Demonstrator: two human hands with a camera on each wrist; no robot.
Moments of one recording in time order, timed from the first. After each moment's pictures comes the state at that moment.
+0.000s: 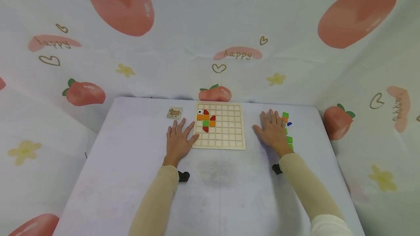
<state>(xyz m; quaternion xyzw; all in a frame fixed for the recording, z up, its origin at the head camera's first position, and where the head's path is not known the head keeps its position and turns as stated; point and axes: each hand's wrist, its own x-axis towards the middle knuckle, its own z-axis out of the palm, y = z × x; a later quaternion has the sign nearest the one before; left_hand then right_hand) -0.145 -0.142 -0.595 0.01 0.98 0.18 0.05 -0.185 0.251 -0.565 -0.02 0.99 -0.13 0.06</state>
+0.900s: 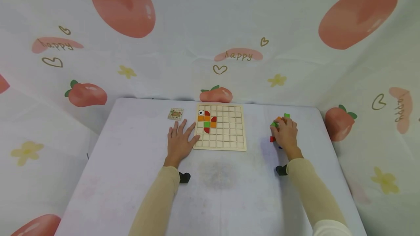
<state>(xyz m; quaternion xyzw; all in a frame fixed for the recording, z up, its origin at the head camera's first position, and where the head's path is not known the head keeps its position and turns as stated) -0.144 -0.143 -0.594 0.01 0.98 0.17 0.05 -0.174 0.289 -0.567 0.05 0.97 -0.25 0.00</state>
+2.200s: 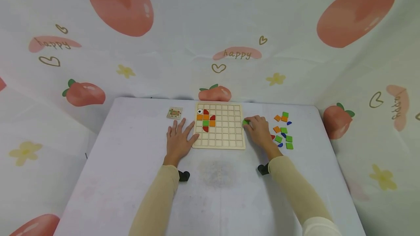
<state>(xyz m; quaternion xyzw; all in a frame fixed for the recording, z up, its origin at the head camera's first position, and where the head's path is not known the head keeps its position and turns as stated) -0.145 -0.143 -0.595 0.01 0.98 0.17 0.05 -0.184 0.200 -0.567 -0.06 0.97 -0.24 0.00</state>
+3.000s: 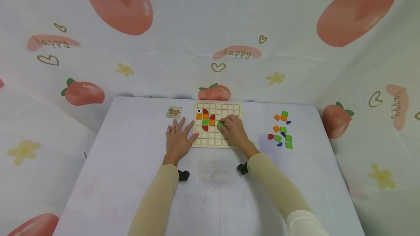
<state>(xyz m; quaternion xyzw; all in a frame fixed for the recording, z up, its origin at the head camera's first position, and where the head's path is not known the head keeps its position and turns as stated) -0.148 -0.144 -0.599 0.02 0.98 0.17 0.05 -0.183 0.117 -0.570 -0.18 0.93 -0.31 -0.04</state>
